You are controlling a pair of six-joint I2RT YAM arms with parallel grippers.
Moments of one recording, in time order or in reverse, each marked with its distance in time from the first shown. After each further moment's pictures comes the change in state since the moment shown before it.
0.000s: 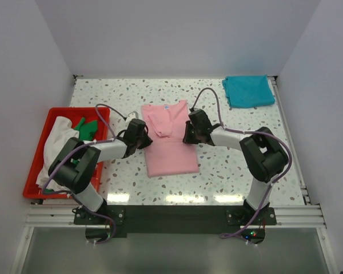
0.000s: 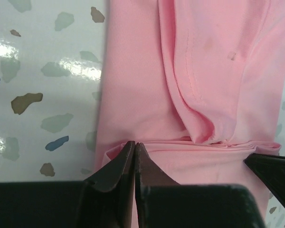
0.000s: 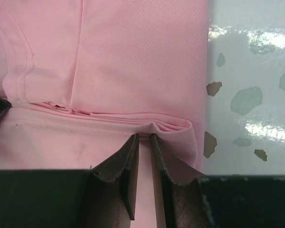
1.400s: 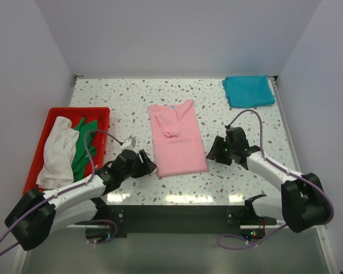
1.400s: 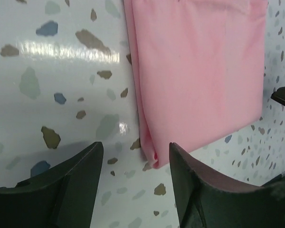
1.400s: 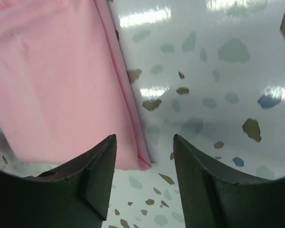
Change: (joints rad) left arm -0.216 -0.628 -0.401 -0.147 0.049 -0.073; right arm -0.234 -0.568 -0.439 -0.170 -0.152 0.039
